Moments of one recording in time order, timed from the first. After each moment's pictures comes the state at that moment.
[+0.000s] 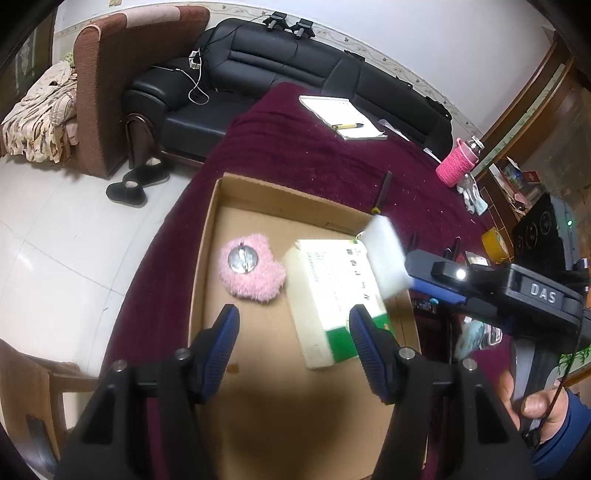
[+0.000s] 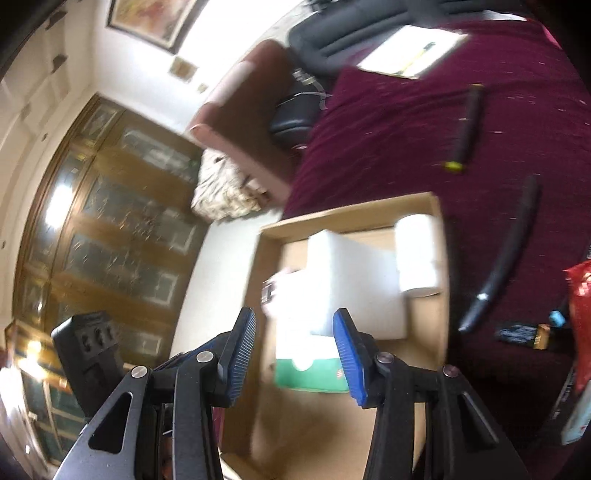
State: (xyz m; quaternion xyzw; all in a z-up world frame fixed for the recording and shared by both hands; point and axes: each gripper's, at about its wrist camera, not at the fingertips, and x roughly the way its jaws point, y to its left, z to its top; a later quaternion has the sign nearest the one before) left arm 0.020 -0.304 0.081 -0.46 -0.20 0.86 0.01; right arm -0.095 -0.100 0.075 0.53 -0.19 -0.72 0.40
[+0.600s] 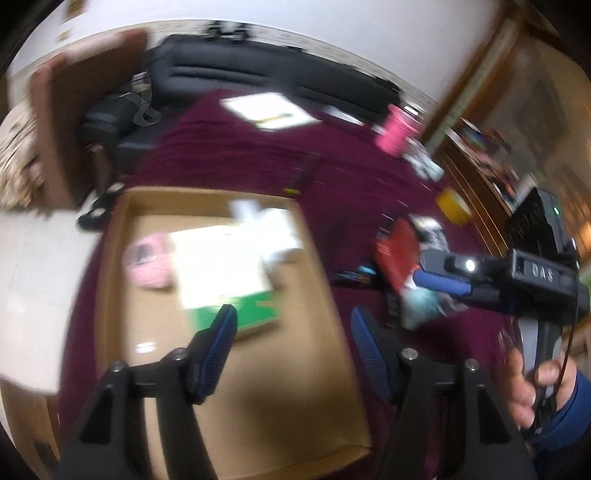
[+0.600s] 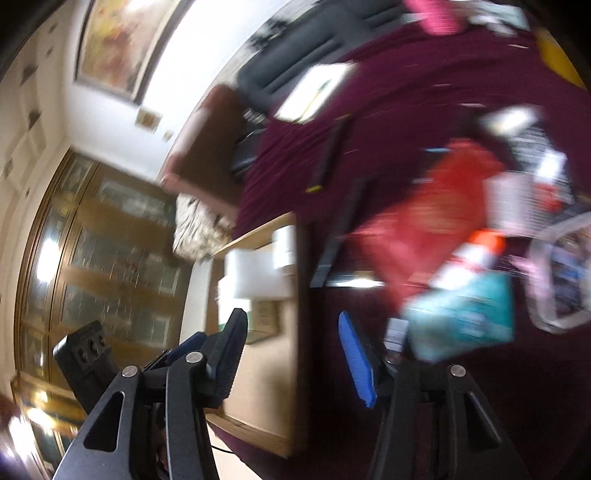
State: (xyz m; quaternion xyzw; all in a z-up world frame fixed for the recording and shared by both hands) left arm 0.030 -0.199 0.113 -0.46 -0.12 0.88 0.10; right arm -0.063 0.077 0.088 0.52 -0.27 -0.75 0.29
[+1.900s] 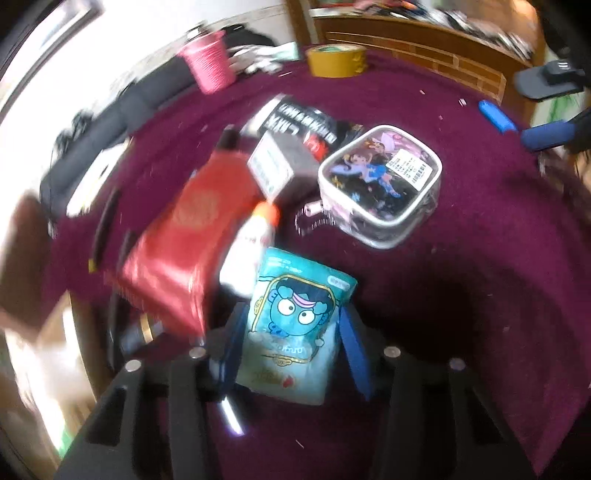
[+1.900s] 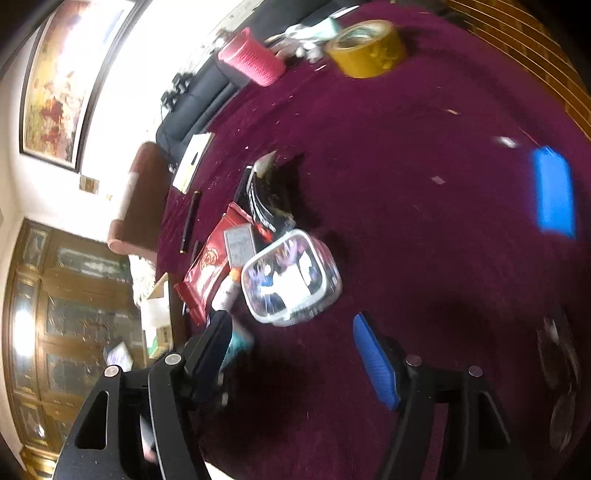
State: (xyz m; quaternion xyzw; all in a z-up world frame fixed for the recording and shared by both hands) left arm -0.007 0.052 0.025 -0.46 0.21 0.84 0.18; right arm -0.064 0.300 0.067 0.54 -0.30 -0.77 0.17
